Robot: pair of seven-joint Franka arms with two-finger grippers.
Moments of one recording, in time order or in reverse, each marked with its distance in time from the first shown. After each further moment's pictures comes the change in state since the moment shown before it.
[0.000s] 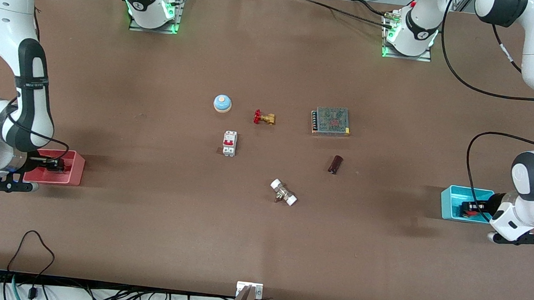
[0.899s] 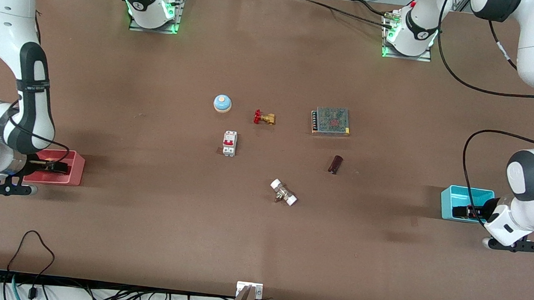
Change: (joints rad) left arm -0.059 -0.036 -0.014 0.048 0.000 0.009 -0.006; right arm -0.001 -0.003 0.001 0.032 0.005 -0.001 0.000
